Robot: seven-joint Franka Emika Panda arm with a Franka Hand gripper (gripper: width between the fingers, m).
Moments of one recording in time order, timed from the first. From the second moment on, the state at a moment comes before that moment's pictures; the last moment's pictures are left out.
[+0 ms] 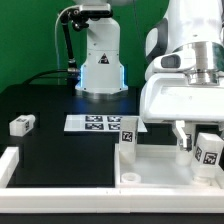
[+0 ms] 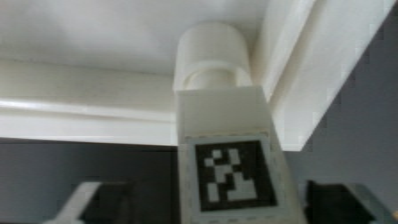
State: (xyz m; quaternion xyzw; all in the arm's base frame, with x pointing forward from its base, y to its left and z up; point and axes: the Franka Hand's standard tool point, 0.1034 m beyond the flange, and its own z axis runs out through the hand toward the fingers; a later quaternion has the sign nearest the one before) arm 0.663 0.102 0.079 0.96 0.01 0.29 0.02
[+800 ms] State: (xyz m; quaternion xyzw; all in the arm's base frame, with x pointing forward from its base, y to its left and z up) arm 0.663 0.102 0.079 0.96 0.02 0.29 0.02
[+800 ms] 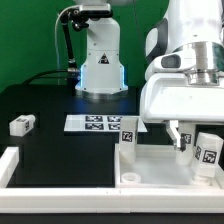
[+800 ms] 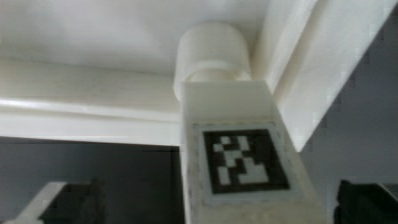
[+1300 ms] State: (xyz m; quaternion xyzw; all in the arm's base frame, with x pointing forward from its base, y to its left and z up) arm 0.669 0.084 0.095 0.99 0.00 0.17 0.02
